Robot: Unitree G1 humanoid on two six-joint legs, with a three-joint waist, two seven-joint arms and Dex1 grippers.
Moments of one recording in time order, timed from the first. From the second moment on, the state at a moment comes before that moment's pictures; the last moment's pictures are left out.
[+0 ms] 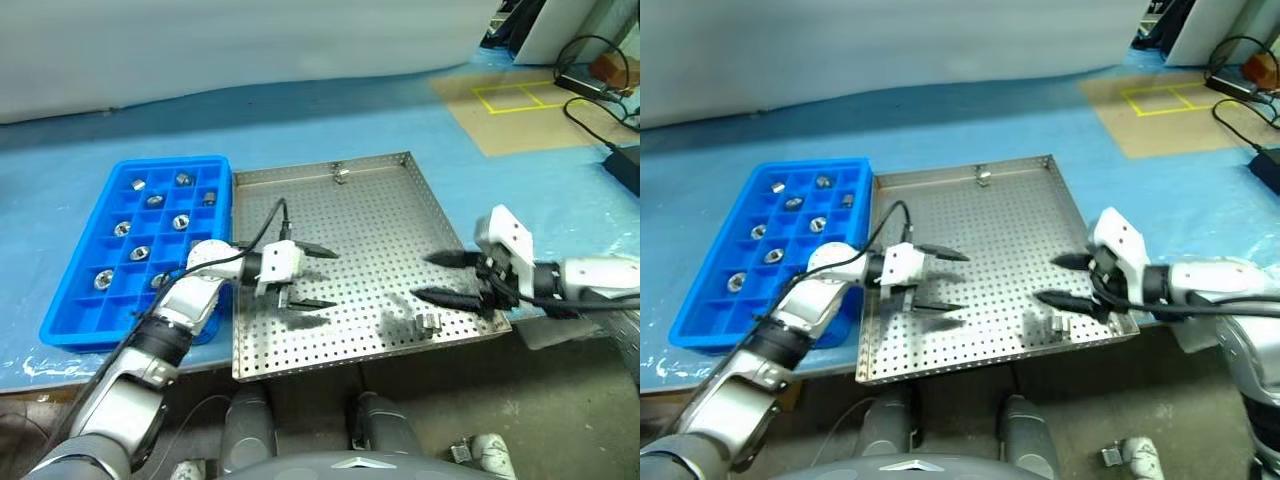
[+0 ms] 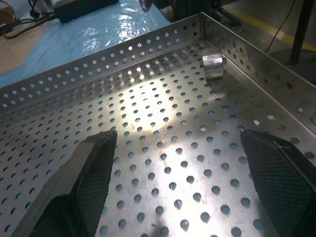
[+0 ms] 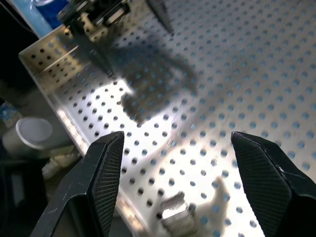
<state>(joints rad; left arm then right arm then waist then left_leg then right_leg) -0.53 0.38 -0.32 0.29 -0.16 -0.26 -1.23 -0.09 -0.96 -0.27 -0.63 0.59 1.04 1.05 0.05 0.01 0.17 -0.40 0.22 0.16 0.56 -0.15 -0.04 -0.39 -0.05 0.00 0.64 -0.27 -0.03</state>
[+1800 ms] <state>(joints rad) -0.24 0.44 -0.23 -0.04 -0.22 0.02 -1.03 0.09 -1.12 -0.15 -0.41 0.64 0.80 1.24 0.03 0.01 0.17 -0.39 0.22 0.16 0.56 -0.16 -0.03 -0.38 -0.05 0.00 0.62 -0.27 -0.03</state>
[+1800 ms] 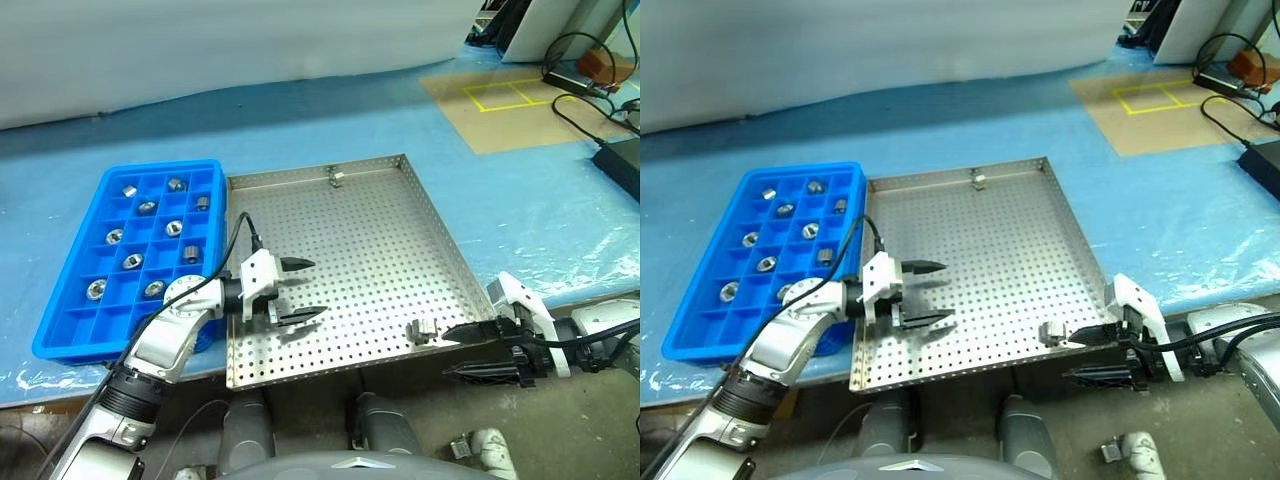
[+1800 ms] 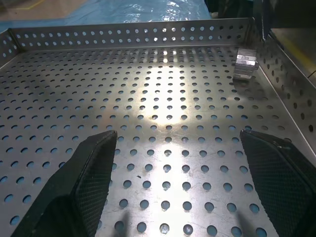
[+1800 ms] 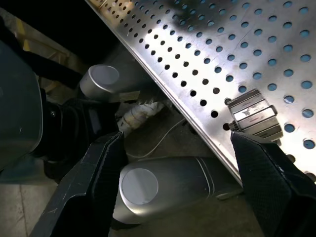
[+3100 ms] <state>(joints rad) -0.20 0.43 -0.24 -0.05 -0.20 0.00 -0.99 0.04 -1.05 -0.02 -0.31 0.53 0.67 1.04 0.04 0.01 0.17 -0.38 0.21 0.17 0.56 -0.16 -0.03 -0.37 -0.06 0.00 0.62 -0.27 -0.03</state>
